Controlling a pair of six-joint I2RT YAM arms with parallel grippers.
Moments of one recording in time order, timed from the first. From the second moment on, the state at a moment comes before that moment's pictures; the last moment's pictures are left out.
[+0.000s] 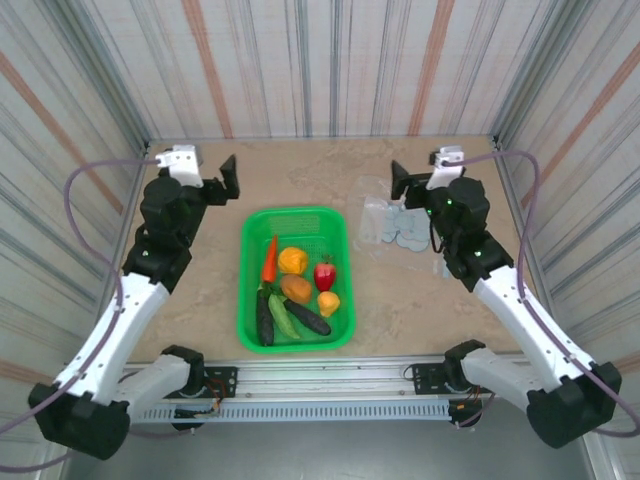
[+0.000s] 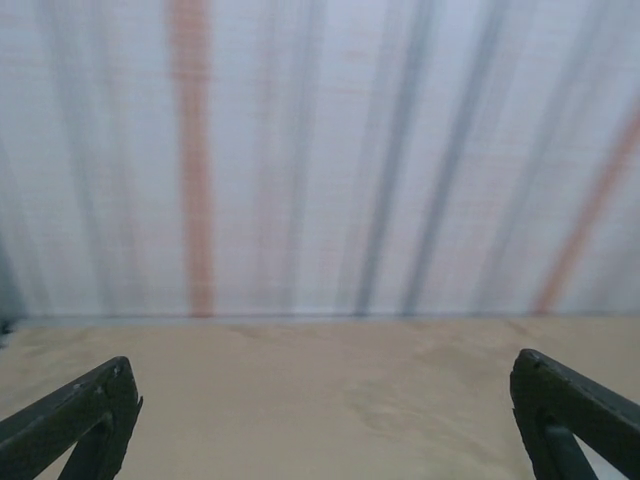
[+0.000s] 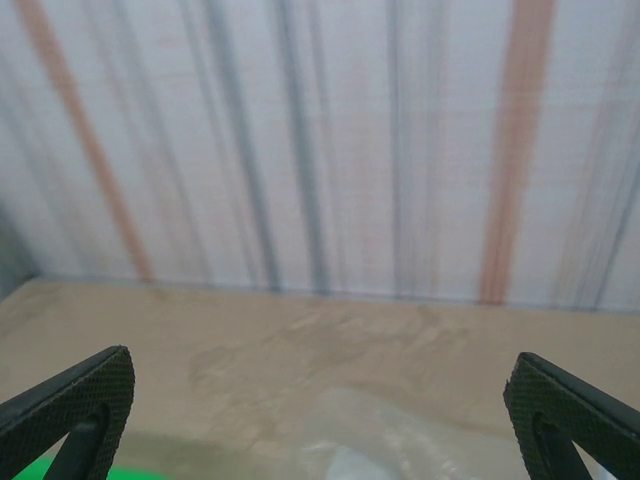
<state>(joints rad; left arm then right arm) -0.38 0.97 1.04 -0.15 -0.15 -0.13 0.48 1.01 0.99 -0.09 0.21 0.15</state>
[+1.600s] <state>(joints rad) -0.67 0.87 0.90 -0.76 0.11 -0.35 -0.25 1.62 0.85 -0.30 -0.37 0.57</state>
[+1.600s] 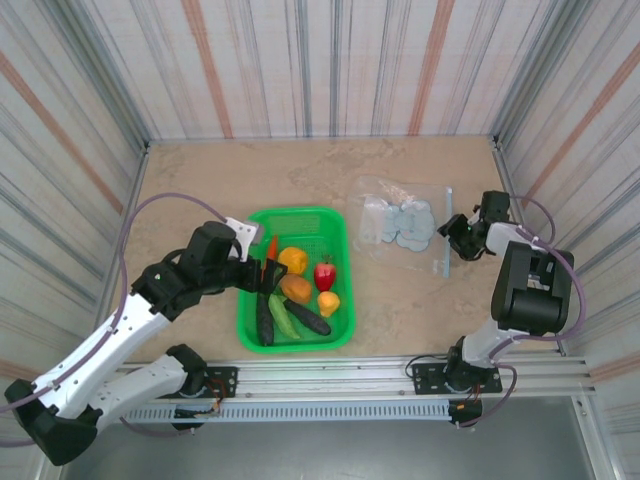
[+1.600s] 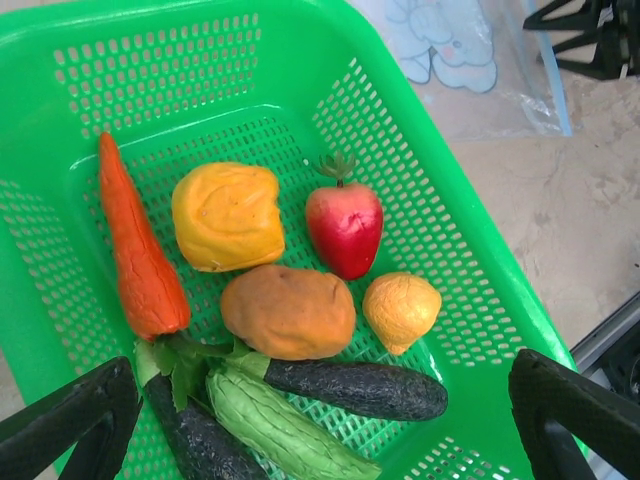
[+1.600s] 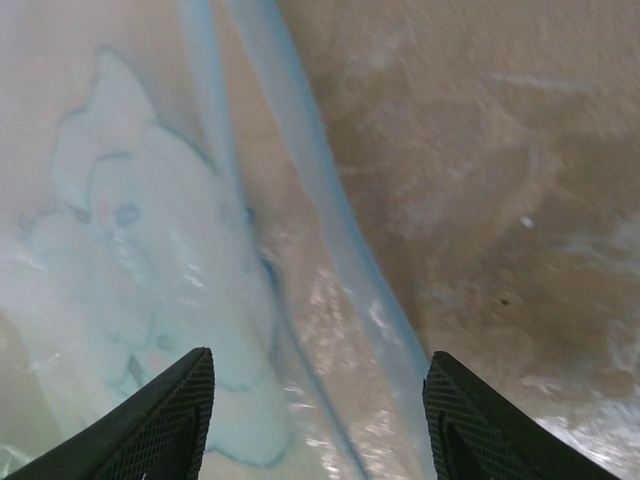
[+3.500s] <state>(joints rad) -0.69 1.42 1.34 -0.50 0.28 -0.76 0.63 1.20 1.08 -0.44 -0.30 -0.06</state>
